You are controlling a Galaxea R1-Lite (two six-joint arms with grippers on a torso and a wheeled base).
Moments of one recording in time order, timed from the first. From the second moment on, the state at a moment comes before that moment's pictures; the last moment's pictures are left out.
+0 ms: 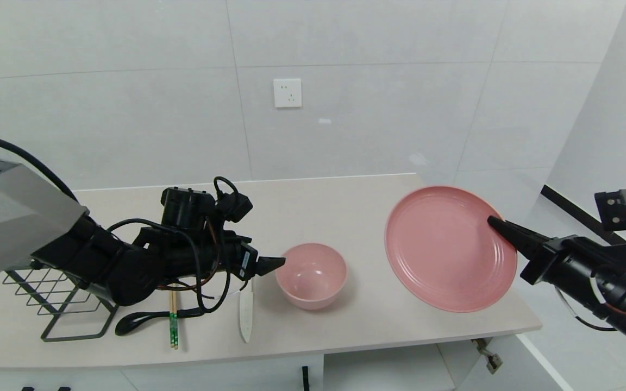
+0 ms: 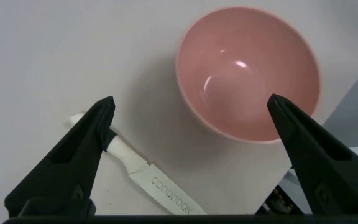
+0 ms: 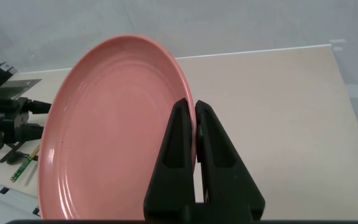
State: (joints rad) left arm -0.35 2.01 -0.85 -0.58 -0.35 0.13; right arm 0.19 1.72 -0.13 -1.57 0.28 0.27
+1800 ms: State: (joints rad) left arm -0.44 2.28 -0.99 -0.59 -0.31 0.02; right arm 0.20 1.77 -0.14 -1.57 0.28 0.26
